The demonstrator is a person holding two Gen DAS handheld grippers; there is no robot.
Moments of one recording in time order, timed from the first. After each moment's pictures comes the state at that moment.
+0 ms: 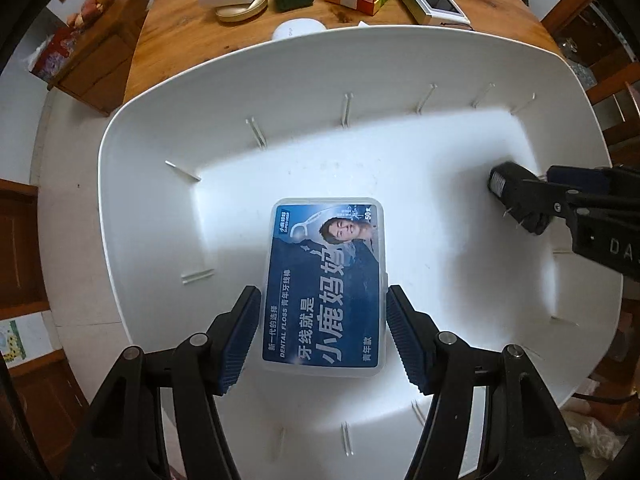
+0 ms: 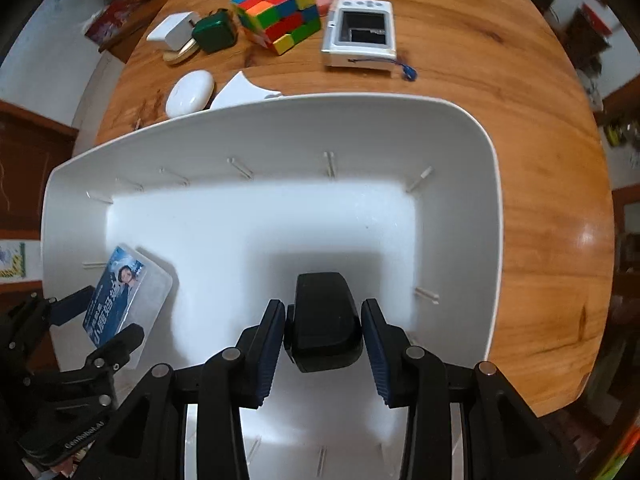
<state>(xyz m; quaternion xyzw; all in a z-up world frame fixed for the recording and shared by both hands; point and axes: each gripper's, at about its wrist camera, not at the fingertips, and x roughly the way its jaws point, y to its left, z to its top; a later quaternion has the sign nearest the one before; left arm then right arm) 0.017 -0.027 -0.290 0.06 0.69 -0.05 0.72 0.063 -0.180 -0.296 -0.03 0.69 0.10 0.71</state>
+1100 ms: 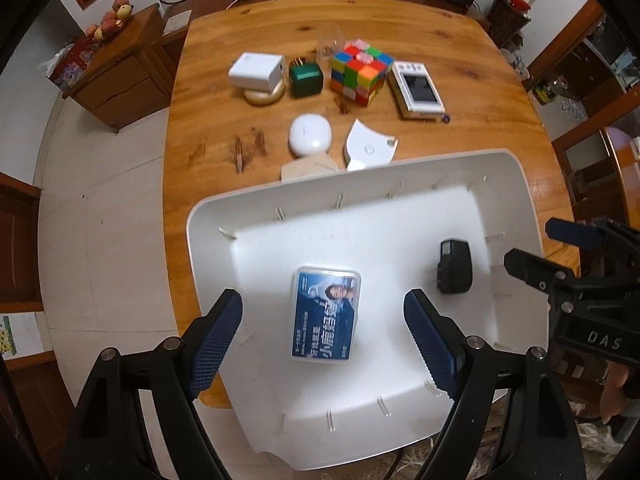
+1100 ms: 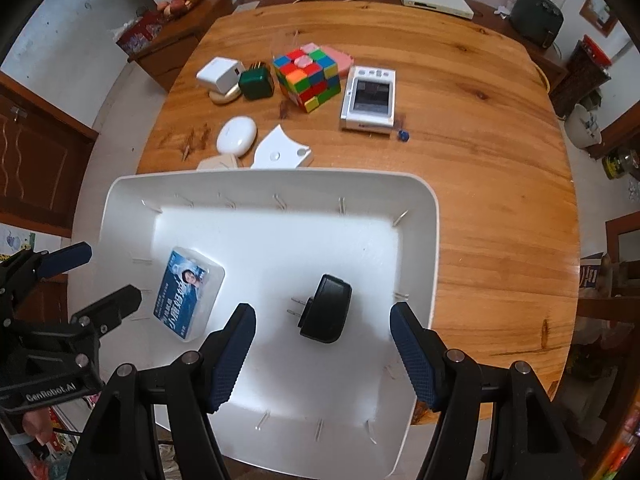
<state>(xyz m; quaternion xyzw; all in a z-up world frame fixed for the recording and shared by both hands) 0.043 -0.021 -0.197 0.02 0.65 -0.05 0.76 0.046 -0.191 -0.219 -0.03 0.65 0.13 0.75</state>
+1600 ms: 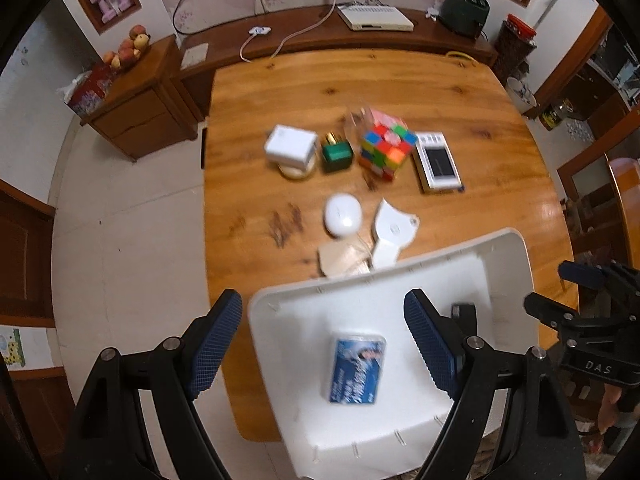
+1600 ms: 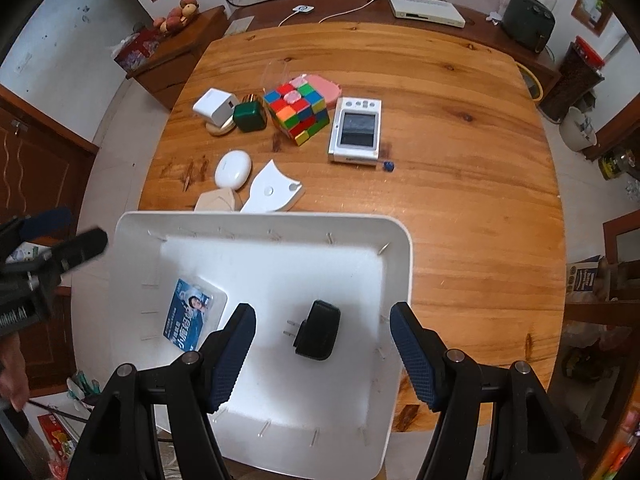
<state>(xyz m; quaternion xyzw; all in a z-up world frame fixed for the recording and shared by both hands) 0.094 0.008 -0.146 0.03 0.61 -0.04 0.79 0.067 -0.200 -0.194 -0.02 0.64 0.12 0.76</state>
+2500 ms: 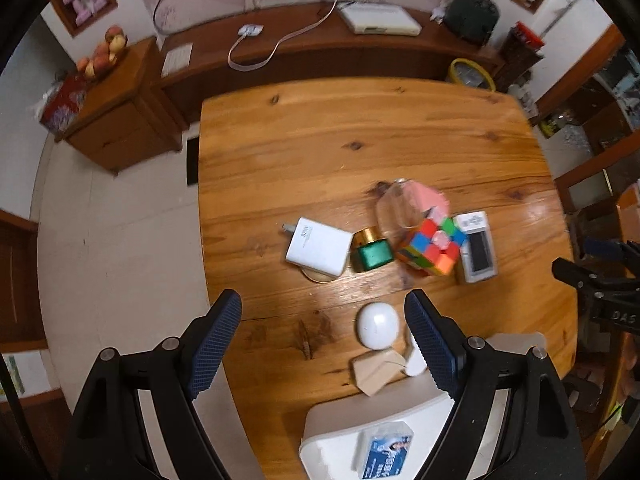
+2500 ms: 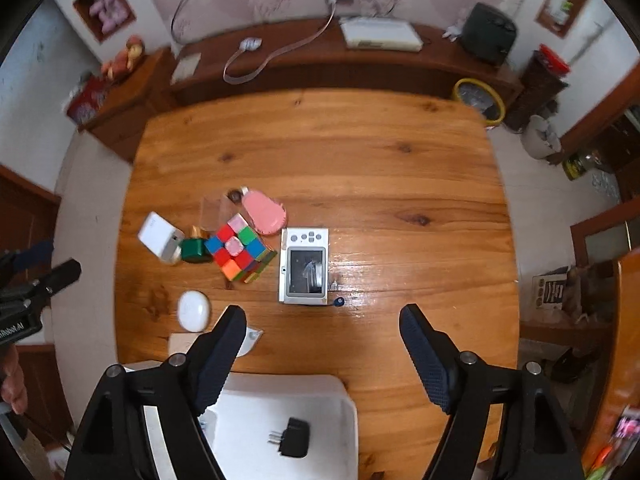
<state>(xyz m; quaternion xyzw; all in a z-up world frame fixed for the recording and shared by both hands) 0.242 0.045 -0.183 0.01 0.64 -0.06 0.77 0.219 -0.203 -0.164 -0.03 0.63 0.04 0.77</state>
